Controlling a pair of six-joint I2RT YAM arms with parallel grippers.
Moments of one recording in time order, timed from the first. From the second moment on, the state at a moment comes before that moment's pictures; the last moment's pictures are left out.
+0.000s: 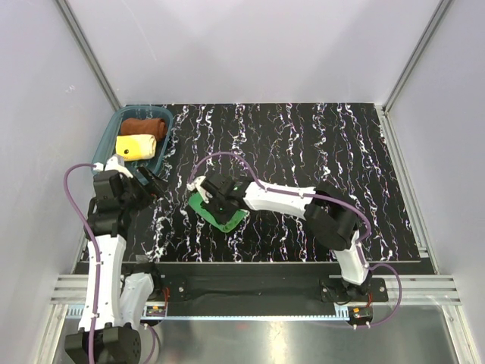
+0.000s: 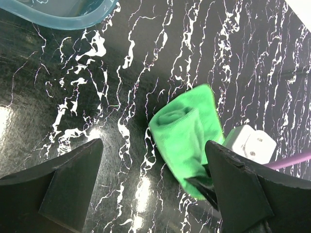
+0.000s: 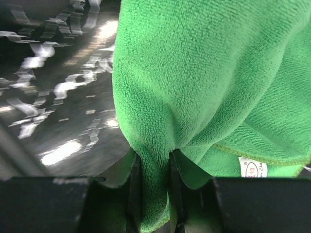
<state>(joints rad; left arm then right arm) 0.17 0.74 0.75 -0.63 0.26 -0.51 1.05 2.04 1.53 -0.52 -0.02 0.04</state>
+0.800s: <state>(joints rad) 0.18 0.77 0.63 -0.44 0.43 -0.58 0.69 2.15 1.37 -0.10 -0.92 0.42</state>
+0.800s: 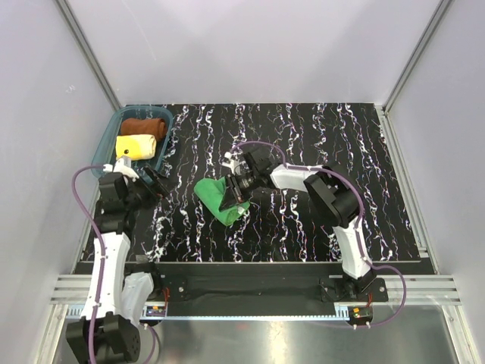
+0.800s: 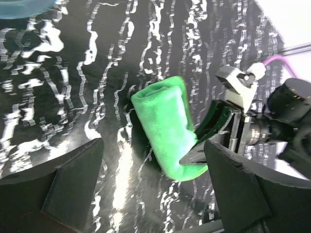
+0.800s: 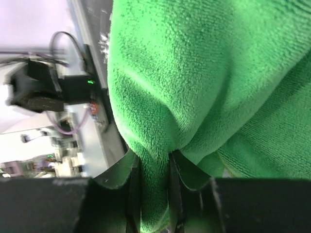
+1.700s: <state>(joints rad) -0.24 1.49 0.67 0.09 0.34 -0.69 0.58 2.26 1.17 0.65 -1.13 0.96</state>
